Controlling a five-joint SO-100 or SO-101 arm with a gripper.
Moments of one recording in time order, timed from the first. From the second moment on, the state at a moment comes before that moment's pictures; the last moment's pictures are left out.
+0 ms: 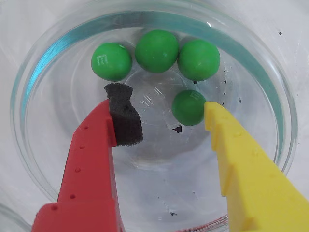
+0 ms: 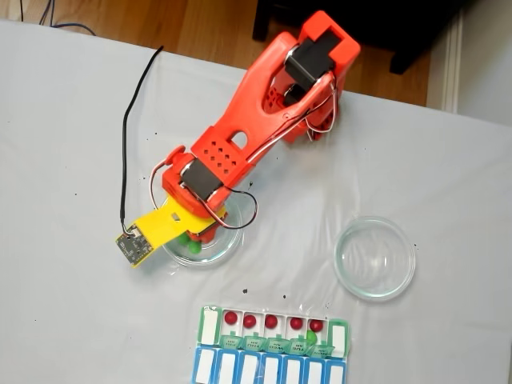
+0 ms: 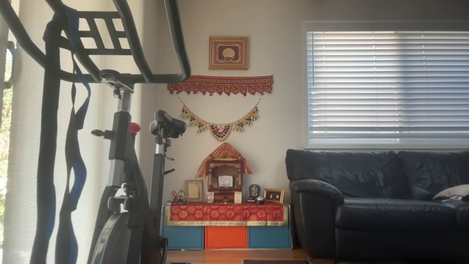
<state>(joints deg) 32.5 107.7 113.2 61.7 -78.2</state>
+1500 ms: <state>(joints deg) 32.0 104.2 115.0 59.2 -75.0</state>
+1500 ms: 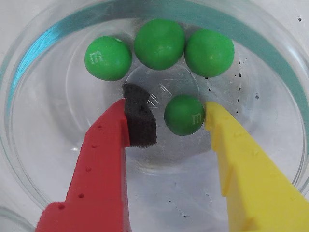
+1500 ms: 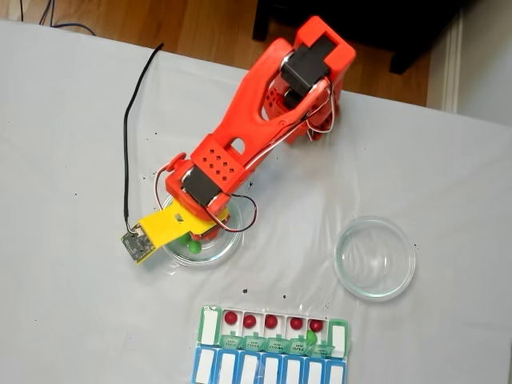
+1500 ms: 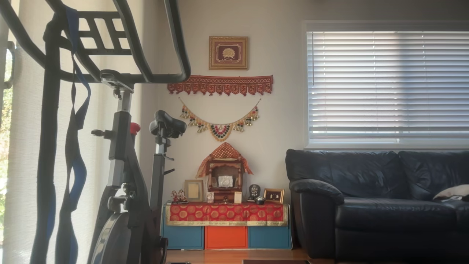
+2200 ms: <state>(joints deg) 32.0 103.6 115.0 58.5 -74.3</state>
